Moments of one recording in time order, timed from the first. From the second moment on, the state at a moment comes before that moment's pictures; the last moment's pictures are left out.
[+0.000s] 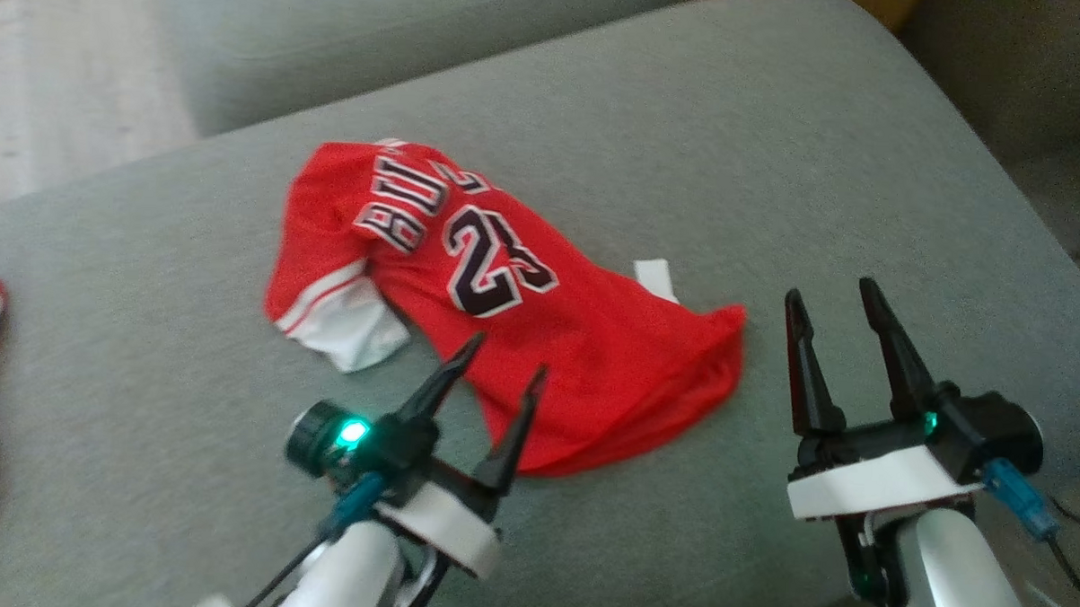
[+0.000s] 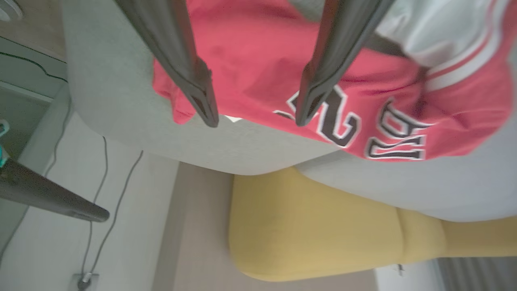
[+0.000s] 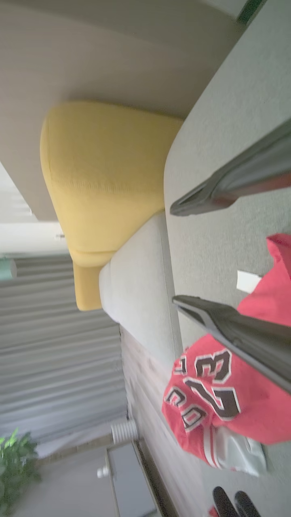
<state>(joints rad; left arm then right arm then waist) -0.23 0.06 -0.47 0.36 -0.14 -0.13 -0.21 -0.11 -0.05 0.13 0.18 0.11 0.12 -0.25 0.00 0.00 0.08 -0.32</state>
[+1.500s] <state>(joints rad) -0.16 0.34 -0.65 0.28 -0.39 0.05 -0.02 -0.07 -0.05 0.07 0.14 0.18 0.12 -0.25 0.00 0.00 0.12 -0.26</state>
